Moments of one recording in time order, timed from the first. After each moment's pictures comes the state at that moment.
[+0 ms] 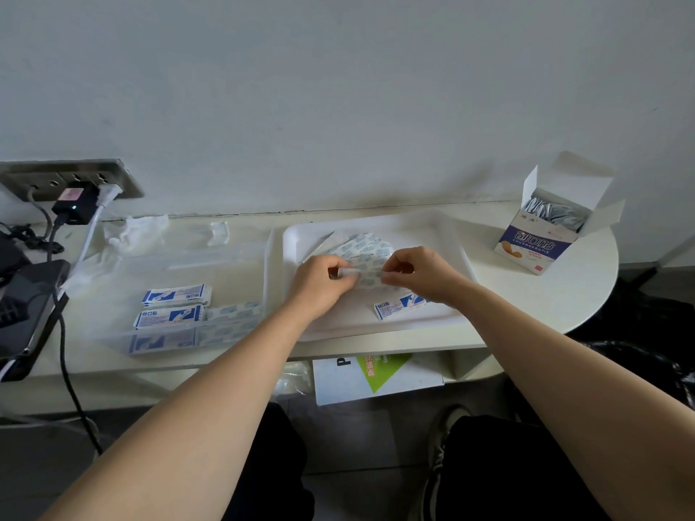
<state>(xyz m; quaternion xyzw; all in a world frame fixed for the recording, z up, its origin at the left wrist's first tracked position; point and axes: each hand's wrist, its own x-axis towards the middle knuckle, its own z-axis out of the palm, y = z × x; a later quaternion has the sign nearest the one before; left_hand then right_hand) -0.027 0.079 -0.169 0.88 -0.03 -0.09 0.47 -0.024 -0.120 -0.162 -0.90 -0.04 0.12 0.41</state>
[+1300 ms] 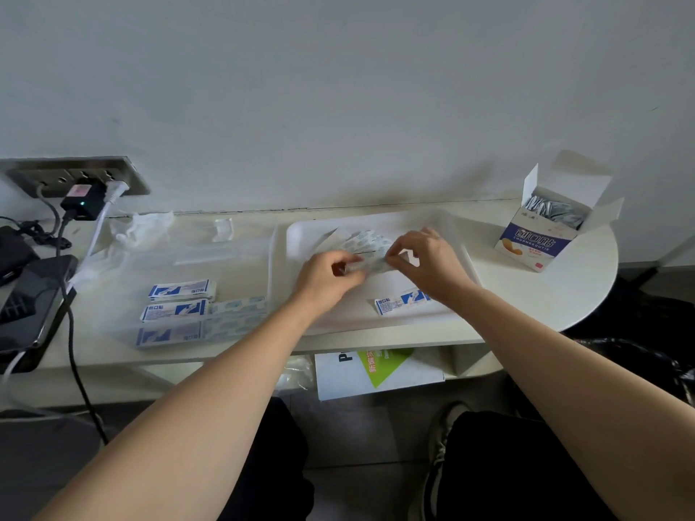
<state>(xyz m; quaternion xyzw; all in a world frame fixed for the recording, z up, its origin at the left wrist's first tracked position) -0.034 0.077 -0.166 0.86 -0.04 -0.09 0.50 -0.030 -0.122 -0.161 -0.94 -0.13 -0.08 0.30</state>
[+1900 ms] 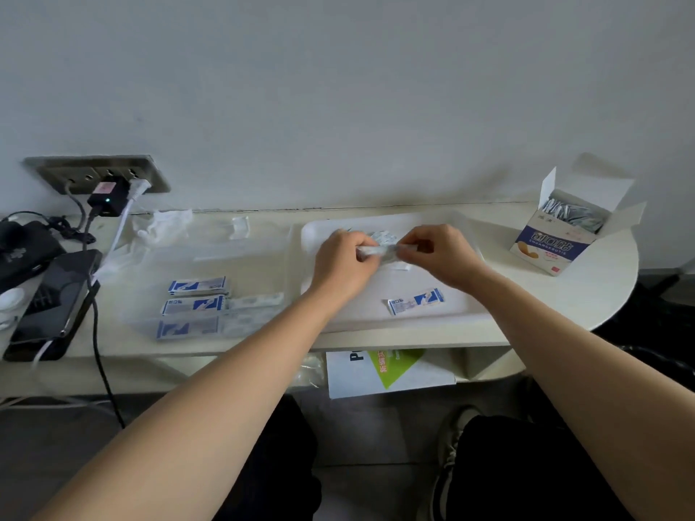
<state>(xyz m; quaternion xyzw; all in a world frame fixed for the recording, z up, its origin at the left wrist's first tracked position) -0.039 0.065 -0.127 0.93 -0.06 0.01 0.37 -0.027 -0.115 -0.132 -0.91 -0.08 0.01 0.41</state>
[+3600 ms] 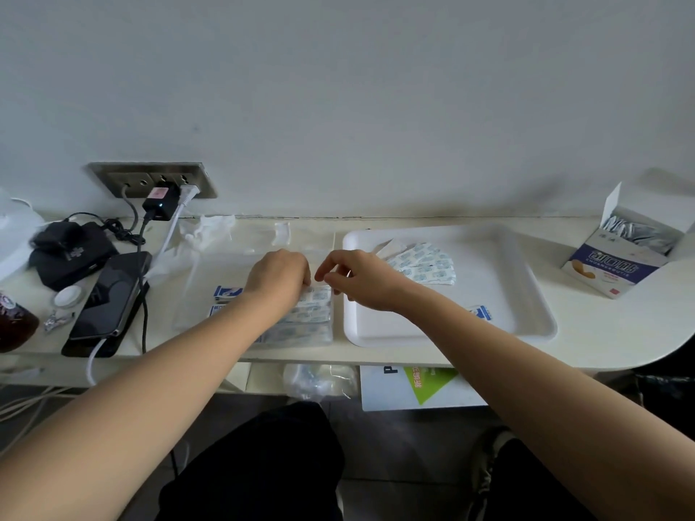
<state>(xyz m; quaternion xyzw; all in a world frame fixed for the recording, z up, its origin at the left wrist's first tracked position) -0.028 0.201 -0.123 1.00 -0.03 -0.07 0.04 -0.031 0.039 -0.113 -0.87 -0.18 0.18 0.42</state>
